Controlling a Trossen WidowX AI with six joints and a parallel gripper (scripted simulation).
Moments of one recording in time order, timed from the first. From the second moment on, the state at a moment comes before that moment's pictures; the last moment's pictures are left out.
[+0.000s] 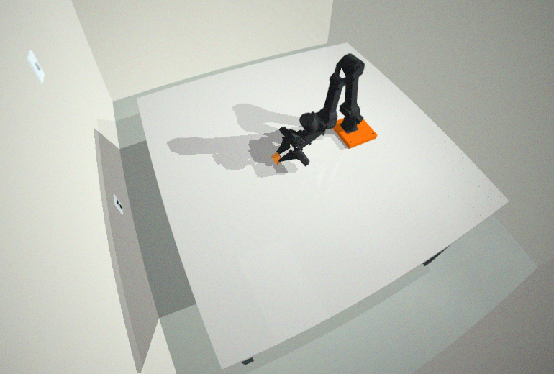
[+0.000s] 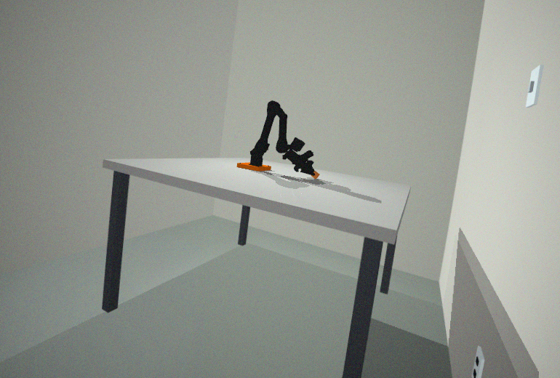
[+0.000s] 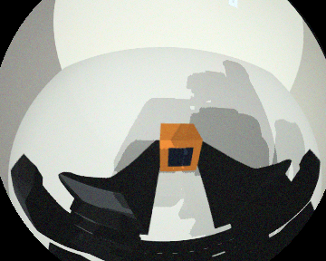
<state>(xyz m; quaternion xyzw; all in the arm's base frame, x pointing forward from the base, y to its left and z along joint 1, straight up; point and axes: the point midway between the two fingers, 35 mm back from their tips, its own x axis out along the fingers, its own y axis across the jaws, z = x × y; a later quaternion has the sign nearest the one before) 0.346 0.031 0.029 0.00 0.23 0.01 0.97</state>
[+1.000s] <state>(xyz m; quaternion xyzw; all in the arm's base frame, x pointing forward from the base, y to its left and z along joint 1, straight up) 0.344 0.031 0.028 0.00 0.23 0.01 0.97</state>
